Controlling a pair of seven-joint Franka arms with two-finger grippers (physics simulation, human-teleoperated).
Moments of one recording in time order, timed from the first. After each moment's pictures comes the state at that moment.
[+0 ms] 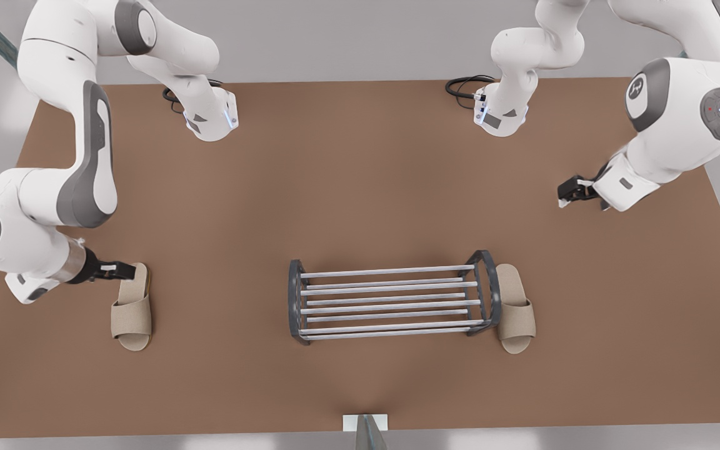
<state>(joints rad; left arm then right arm) -0.04 0.05 -0.05 -1.56 -0.04 1.57 0.00 -0.05 0.38 0.01 -1.36 0.01 1.74 -0.02</state>
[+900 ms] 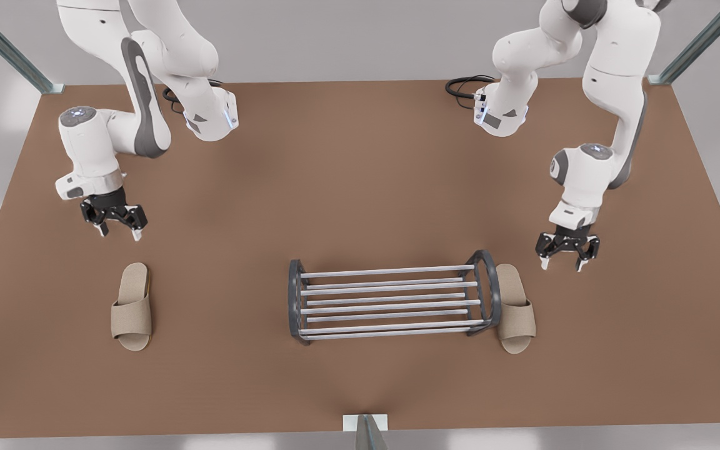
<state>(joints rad) 0.23 0.24 -0.16 -2.48 0.22 3.40 -0.03 -0.22 -0.20 0.05 -2.68 0.01 3.05 -0.04</state>
